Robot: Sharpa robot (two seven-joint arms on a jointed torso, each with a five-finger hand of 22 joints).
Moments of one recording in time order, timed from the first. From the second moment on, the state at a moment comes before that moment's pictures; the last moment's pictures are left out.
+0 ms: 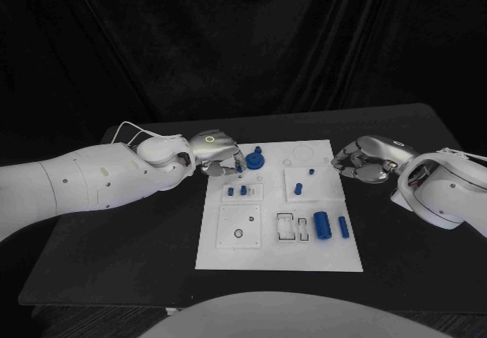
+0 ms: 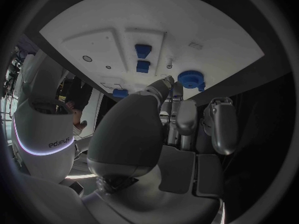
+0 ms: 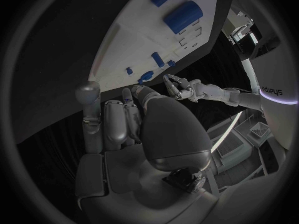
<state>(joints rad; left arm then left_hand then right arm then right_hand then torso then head) 1.24 -0.76 -0.21 1.28 -1.72 -0.41 0.33 1.50 -0.05 0.31 0.07 0.23 1.09 0.06 0.12 0.29 1.11 0.01 0.25 0.21 1.35 -0.03 1.31 1.01 0.08 1.42 0.09 1.31 1.31 1.28 -0.99 -0.21 1.62 -1.37 -0.33 -0.08 1.35 0.01 0.25 0.15 0.48 0.91 0.11 0.18 0.11 1.36 0.03 1.35 1.29 1.46 -0.05 1.25 1.20 0.12 1.36 0.06 0.75 1.31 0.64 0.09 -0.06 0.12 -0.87</state>
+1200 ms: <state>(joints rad) 1.22 -0.72 -0.21 1.24 -1.72 -0.33 0.31 1.49 -0.05 0.32 0.07 0.22 1.10 0.06 0.10 0.28 1.11 0.01 0.22 0.19 1.34 -0.03 1.30 0.98 0.08 1.42 0.09 1.30 1.31 1.28 -0.99 -0.21 1.61 -1.36 -0.32 -0.08 1.35 0.01 0.25 0.15 0.48 0.91 0.11 0.18 0.11 1.36 0.03 1.34 1.29 1.46 -0.05 1.25 1.20 0.12 1.36 0.06 0.74 1.31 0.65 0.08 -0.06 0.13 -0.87</state>
